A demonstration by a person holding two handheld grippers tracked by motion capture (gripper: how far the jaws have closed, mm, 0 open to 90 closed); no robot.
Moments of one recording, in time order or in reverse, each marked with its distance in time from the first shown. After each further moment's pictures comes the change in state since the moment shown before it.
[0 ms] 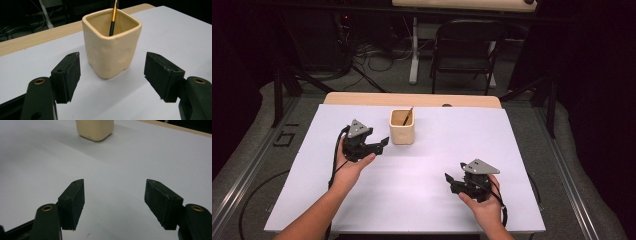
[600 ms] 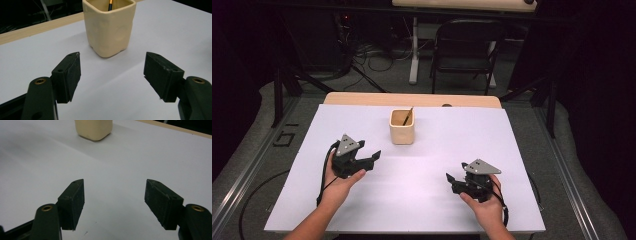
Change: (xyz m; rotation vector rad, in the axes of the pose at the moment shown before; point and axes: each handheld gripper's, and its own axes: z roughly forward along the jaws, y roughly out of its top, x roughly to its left) left arm -0.004 -0.033 -0.031 0.009 -0.002 0.021; right arm -0.002 -0.001 -0.003 0.001 -0.005 -0.008
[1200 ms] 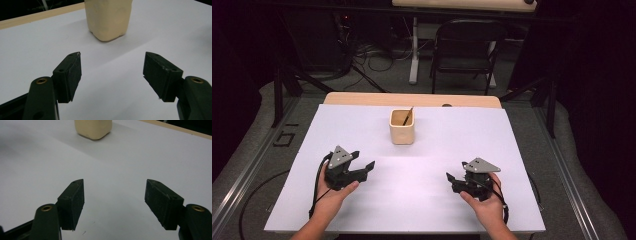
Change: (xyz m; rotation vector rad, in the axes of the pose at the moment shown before) left arm 0.001 -0.030 -0.017 0.023 -0.003 -0.018; right arm -0.001 0.005 -0.001 0.023 -0.007 -0.014
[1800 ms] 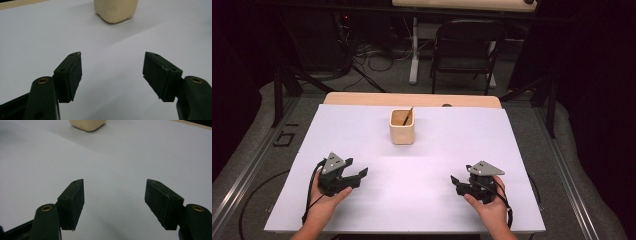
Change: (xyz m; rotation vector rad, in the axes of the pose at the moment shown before) left arm 0.012 -0.023 -0.004 0.052 0.014 -0.017; right arm -0.008 -0.015 -0.002 0.015 -0.009 0.020
